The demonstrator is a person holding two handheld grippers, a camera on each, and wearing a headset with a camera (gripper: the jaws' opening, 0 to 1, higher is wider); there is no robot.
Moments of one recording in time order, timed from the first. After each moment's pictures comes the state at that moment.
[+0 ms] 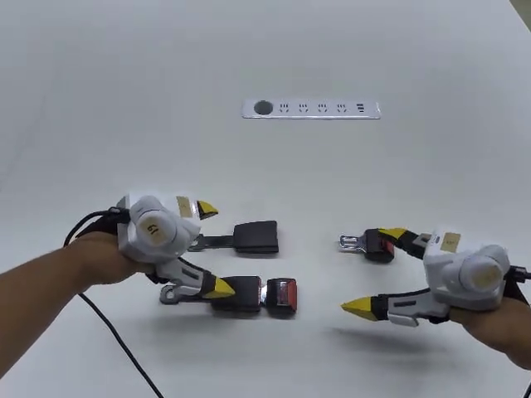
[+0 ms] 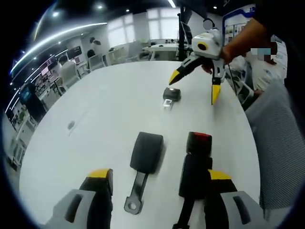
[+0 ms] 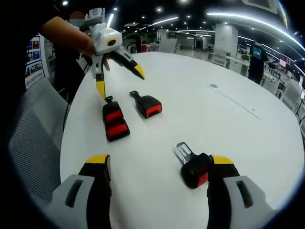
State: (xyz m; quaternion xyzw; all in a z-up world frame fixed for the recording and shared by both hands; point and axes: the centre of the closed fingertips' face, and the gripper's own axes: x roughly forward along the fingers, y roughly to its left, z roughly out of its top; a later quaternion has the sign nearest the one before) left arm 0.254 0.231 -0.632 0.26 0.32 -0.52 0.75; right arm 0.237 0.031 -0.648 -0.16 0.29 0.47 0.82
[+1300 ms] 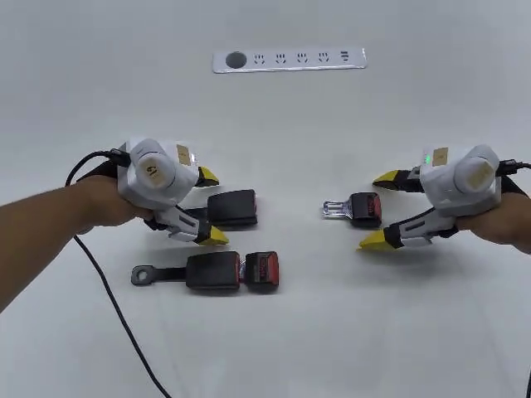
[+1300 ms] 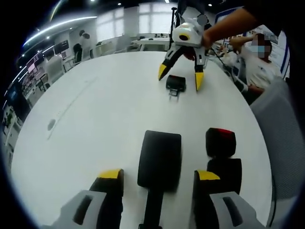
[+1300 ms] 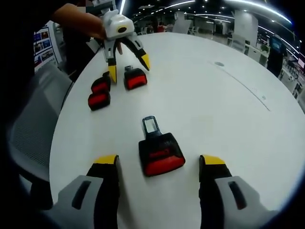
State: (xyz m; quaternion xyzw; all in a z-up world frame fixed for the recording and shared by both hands) left arm 0.282 0.206 -0.685 0.26 0.36 -0.57 0.69; right arm 0.278 -0.006 -0.695 -0.21 0.35 0.54 0.74
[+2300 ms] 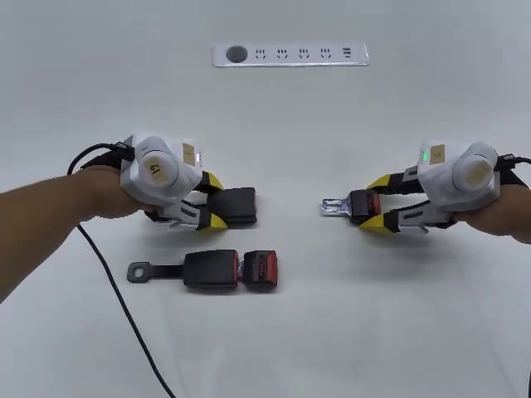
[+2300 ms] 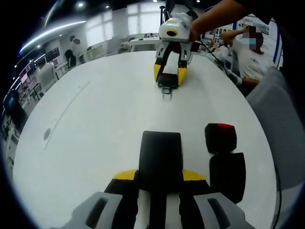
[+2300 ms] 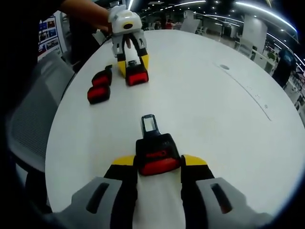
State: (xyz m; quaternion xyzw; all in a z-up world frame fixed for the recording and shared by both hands) left arm 0.284 0.199 -0.692 0.29 0.33 -0.60 0.67; right arm 0.286 -0.002 -0.693 -0.24 0.35 0.55 0.72
